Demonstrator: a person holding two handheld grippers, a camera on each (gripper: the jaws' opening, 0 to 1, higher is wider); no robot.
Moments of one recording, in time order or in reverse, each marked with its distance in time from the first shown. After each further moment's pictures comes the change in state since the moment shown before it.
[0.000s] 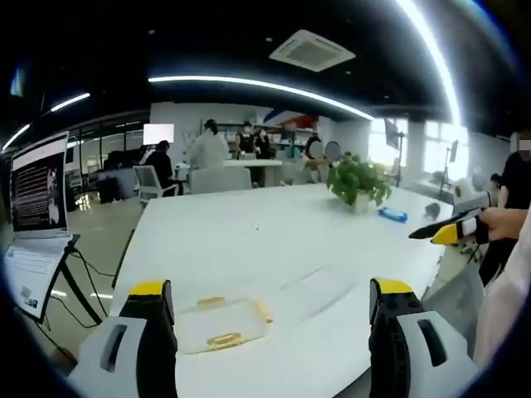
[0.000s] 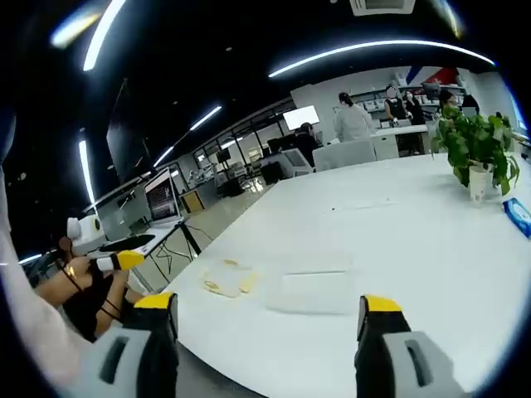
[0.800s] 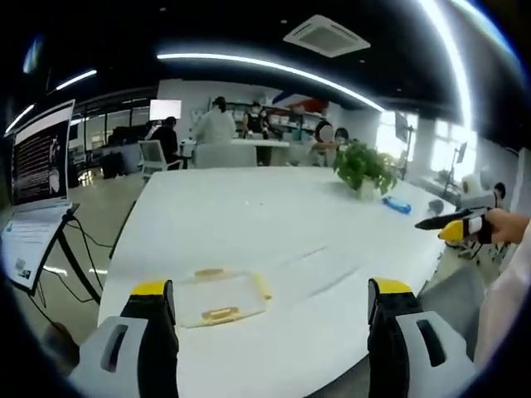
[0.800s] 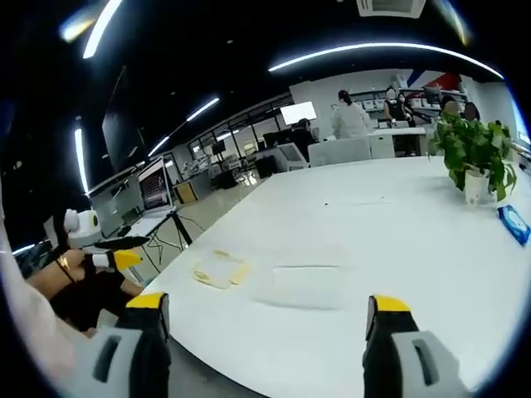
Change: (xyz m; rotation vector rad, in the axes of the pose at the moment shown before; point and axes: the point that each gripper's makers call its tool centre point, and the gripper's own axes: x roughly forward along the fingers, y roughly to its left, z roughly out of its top) left arm 0.003 0.006 -0.034 -0.070 0.105 0.026; right arm 0.001 -0.010 -0.011 -0.037 0.039 -0.041
